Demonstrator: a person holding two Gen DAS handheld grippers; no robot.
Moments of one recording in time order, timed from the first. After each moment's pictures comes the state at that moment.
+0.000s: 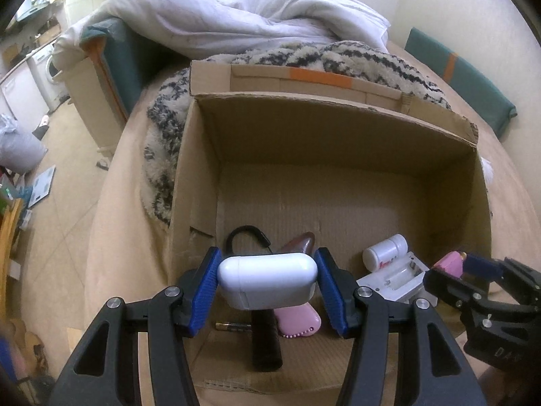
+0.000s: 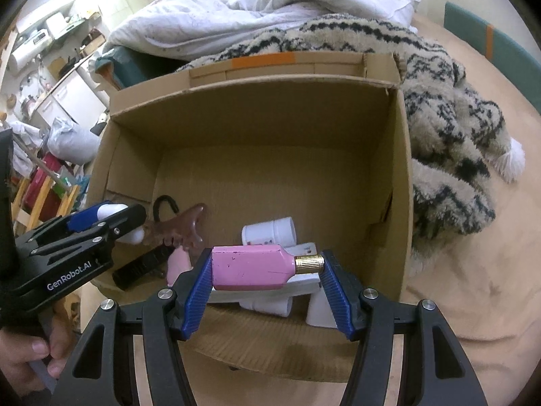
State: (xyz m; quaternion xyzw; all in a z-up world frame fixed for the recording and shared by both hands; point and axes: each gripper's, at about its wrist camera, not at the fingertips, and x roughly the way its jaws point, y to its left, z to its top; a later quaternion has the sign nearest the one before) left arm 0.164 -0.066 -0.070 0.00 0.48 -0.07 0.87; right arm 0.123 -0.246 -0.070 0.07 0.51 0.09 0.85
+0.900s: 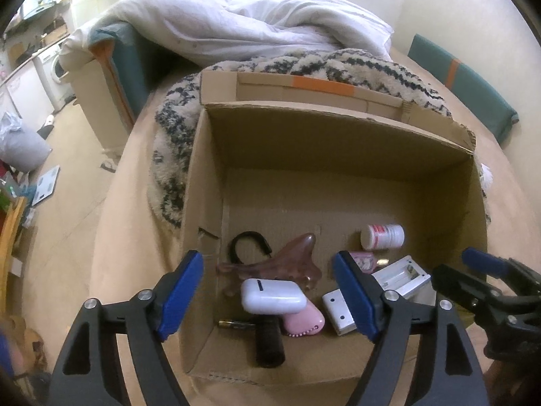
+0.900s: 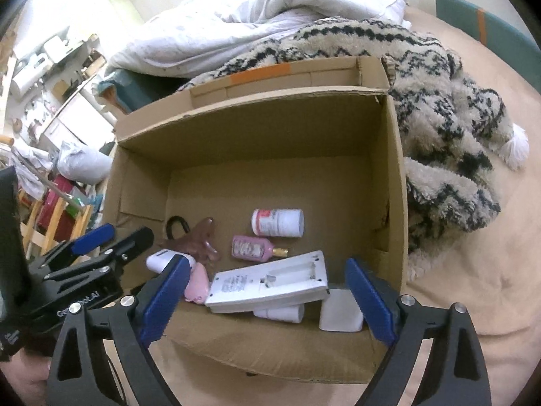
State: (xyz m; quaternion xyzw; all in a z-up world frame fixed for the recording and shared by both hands) left arm 0.158 -0.062 -0.061 -0.01 0.47 -0.07 0.88; right arm 0.122 -0.256 -0.062 0.12 0.49 0.09 0.86
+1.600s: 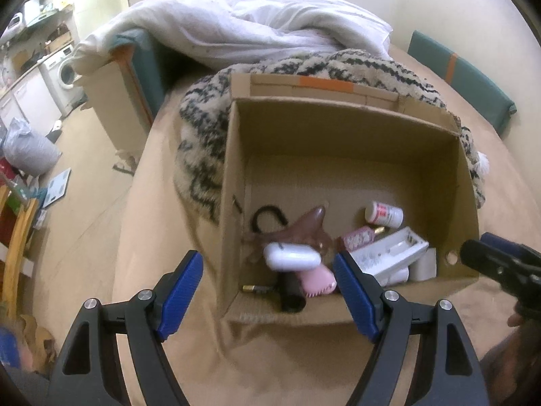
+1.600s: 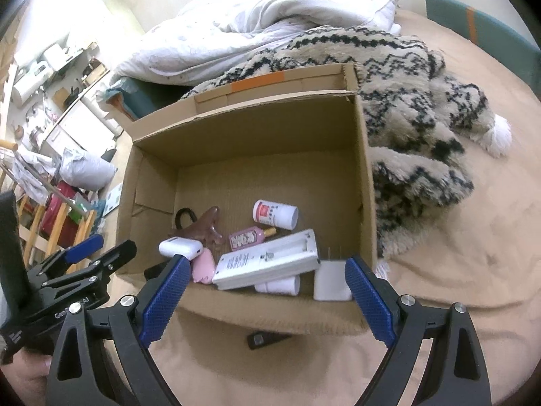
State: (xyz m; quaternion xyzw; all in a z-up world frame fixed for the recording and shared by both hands) left arm 0.111 -0.044 -0.043 0.01 0.47 -0.05 0.88; right arm 0.079 -0.268 -0.045 0.14 0.48 0.09 0.86
